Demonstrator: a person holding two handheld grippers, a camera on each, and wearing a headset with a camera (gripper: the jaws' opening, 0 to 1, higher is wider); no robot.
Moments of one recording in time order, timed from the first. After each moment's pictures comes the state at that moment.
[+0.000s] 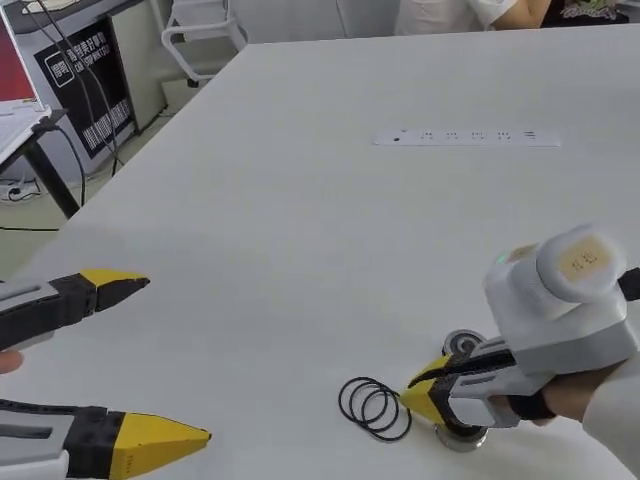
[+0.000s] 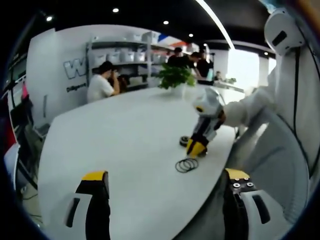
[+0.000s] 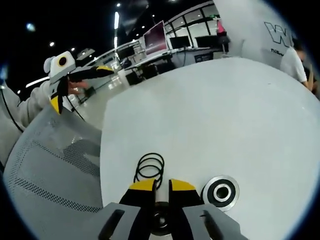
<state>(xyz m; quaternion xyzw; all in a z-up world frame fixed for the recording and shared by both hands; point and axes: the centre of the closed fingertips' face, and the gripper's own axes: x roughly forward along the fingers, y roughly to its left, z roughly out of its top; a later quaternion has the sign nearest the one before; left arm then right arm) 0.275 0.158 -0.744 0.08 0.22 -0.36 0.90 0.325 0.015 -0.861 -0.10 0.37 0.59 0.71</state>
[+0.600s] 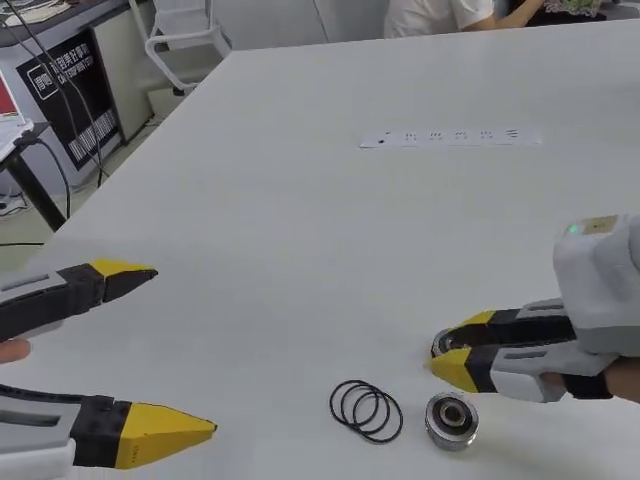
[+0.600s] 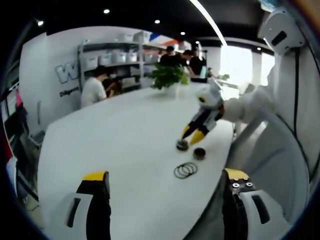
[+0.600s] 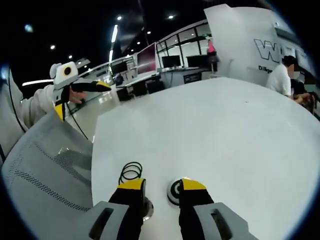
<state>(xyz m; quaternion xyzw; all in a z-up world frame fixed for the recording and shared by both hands) 0.289 0.138 -0.732 0.10 0.22 -0.39 0.89 0.359 -0.027 -0.830 -0.08 0.29 0.54 0.78</state>
